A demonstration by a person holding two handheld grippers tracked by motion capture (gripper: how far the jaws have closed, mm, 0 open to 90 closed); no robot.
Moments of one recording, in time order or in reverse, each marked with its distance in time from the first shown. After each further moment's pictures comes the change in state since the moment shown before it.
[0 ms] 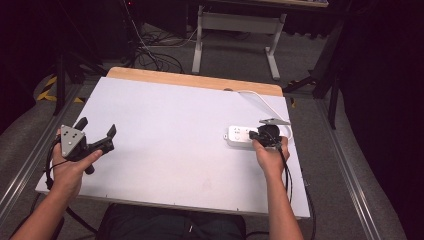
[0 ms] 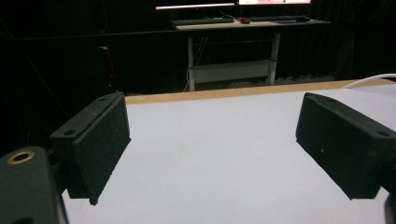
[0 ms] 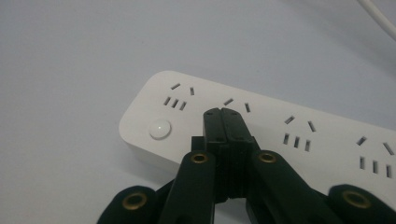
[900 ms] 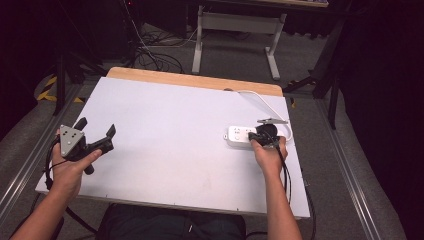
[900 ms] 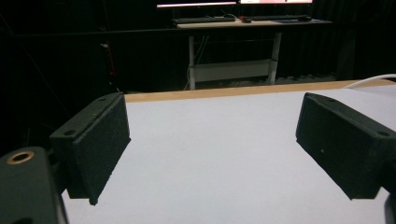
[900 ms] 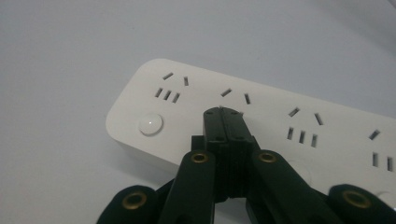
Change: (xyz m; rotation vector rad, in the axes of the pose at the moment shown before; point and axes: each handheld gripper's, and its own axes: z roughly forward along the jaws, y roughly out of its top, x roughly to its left) left arm 0.001 0.000 0.000 0.006 0.001 -0.010; right arm -0.001 -0.001 0.011 0.050 -0.008 0.008
